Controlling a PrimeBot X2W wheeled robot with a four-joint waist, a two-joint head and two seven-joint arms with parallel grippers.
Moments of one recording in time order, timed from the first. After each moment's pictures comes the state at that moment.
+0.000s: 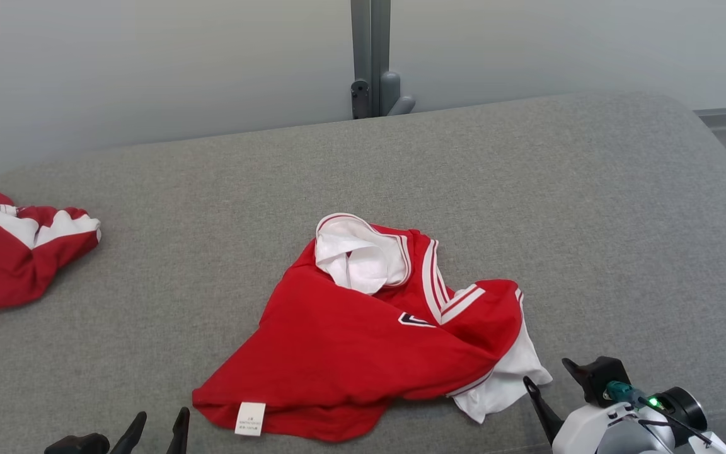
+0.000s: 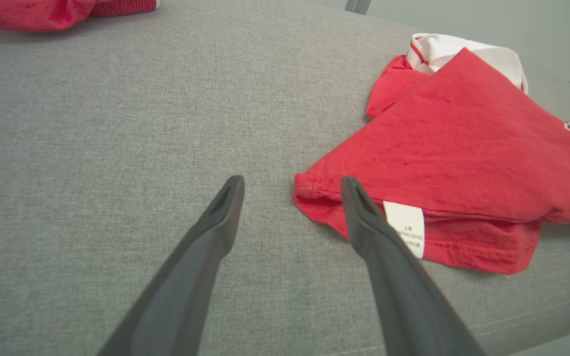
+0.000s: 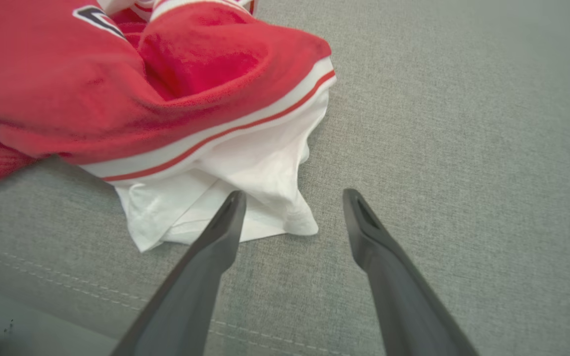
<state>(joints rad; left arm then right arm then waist) 0.11 0.30 -0.21 0.33 -0.59 -0.13 -0.13 -0.03 -0.22 0.25 0.35 0.09 0.13 0.02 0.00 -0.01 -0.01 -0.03</state>
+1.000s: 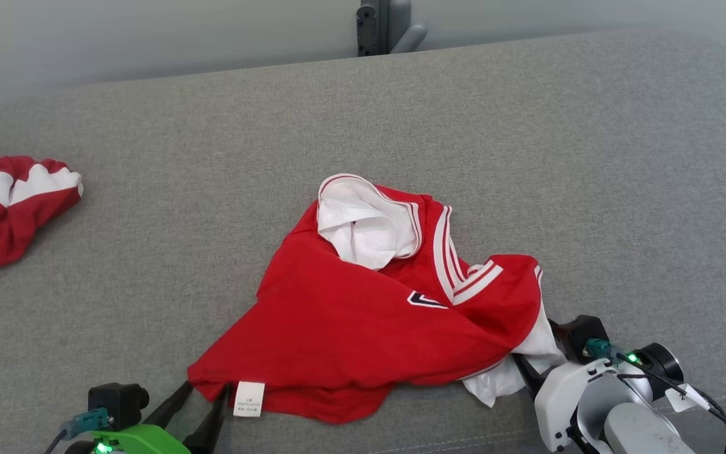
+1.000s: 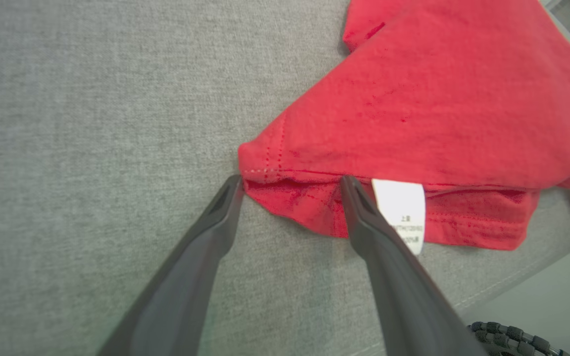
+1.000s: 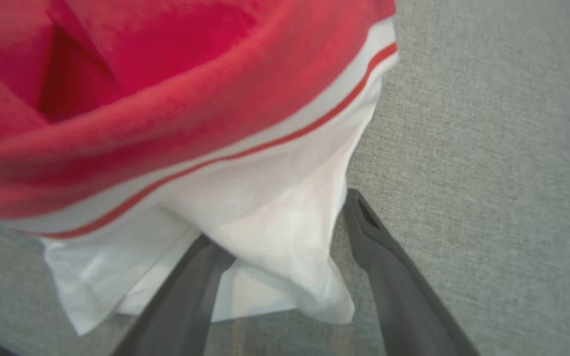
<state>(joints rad) -0.12 0.46 -0.60 0.41 -0.87 -0.13 -0.11 -0.23 -0.20 0.33 0.55 0.13 0.13 -0.03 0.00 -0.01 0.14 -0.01</state>
